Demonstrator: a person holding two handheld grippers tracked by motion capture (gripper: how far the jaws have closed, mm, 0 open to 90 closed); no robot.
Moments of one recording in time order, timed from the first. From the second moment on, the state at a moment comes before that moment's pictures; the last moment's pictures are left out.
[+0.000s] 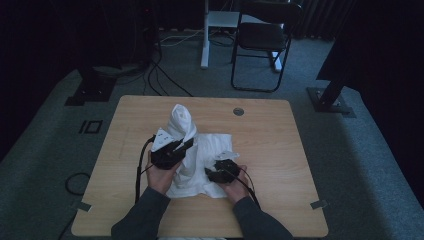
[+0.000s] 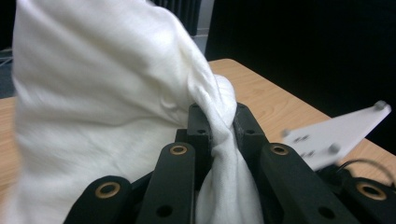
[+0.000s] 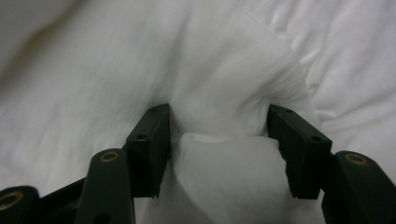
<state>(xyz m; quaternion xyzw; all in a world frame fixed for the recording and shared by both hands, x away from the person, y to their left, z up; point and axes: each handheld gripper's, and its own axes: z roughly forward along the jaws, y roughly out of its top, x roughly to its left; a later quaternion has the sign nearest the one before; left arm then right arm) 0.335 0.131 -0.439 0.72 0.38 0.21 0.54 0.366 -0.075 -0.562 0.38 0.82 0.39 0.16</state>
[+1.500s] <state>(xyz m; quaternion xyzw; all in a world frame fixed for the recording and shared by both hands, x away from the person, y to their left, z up) 0.368 0.145 -0.452 0.75 0.43 0.21 0.46 0.430 -0.158 -0.513 0.43 0.78 0.43 0.14</state>
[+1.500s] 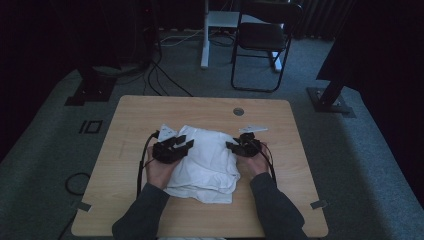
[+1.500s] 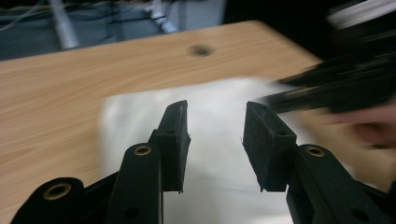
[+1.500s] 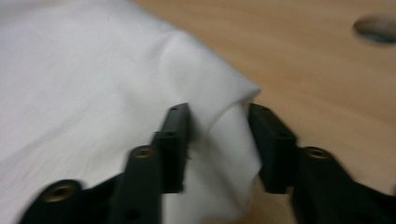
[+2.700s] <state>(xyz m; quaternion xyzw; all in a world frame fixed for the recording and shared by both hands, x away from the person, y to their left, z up) 0.458 0.166 -0.499 0.76 0.48 0.22 0.38 0.424 -0.169 -0.478 0.39 0.77 0.47 0.19</state>
